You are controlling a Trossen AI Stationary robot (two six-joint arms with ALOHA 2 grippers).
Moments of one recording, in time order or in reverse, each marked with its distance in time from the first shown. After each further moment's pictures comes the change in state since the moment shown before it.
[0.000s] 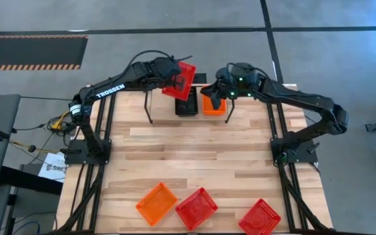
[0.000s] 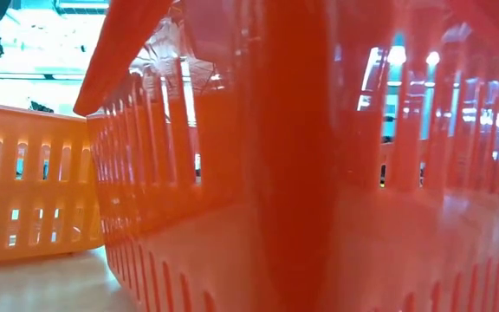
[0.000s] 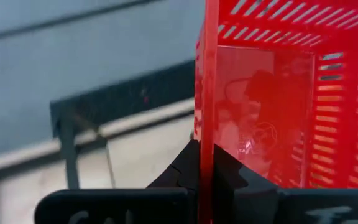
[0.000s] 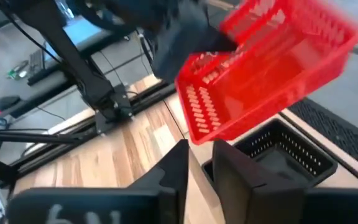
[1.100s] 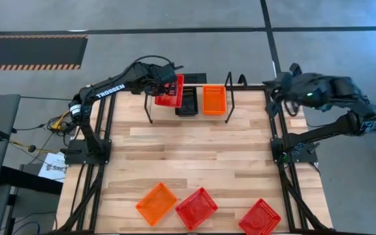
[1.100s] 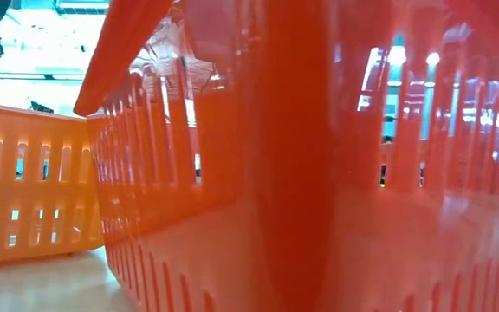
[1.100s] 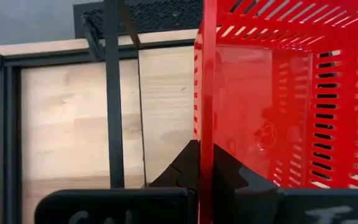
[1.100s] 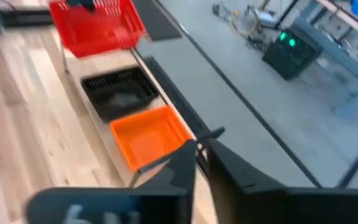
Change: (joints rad) left arm 0.003 0.001 0.000 -0.310 0.129 -0.331; right arm 0.356 -0.340 0.377 -1.005 0.793 -0.220
